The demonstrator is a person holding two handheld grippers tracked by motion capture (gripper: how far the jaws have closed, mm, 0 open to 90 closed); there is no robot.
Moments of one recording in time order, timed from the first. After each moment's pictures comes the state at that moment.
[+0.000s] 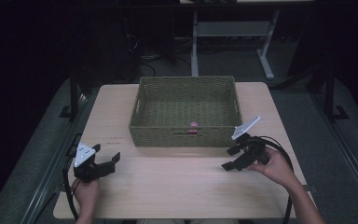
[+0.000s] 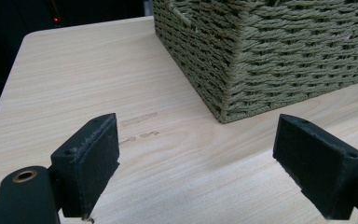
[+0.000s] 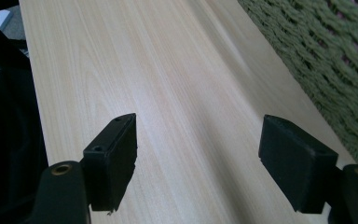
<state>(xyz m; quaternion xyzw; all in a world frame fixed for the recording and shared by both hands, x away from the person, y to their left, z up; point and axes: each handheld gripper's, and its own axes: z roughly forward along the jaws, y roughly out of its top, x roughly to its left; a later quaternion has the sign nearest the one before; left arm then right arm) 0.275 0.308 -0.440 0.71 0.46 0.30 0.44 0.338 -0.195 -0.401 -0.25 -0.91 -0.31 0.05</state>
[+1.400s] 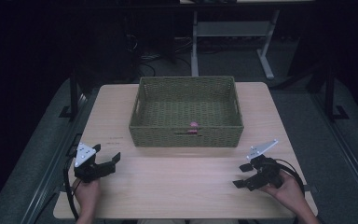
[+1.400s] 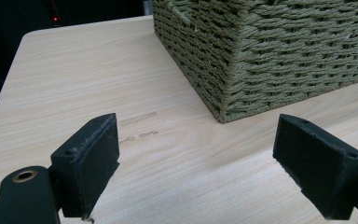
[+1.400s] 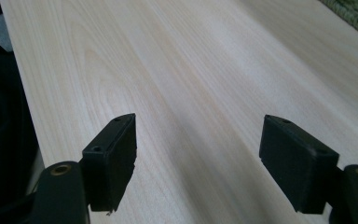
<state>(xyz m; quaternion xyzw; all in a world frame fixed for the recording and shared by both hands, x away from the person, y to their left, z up) 0.276 0.306 -0.441 0.71 0.46 0.30 0.44 0.286 -0.231 -0.440 -0.30 -0.90 -0.32 0.02</state>
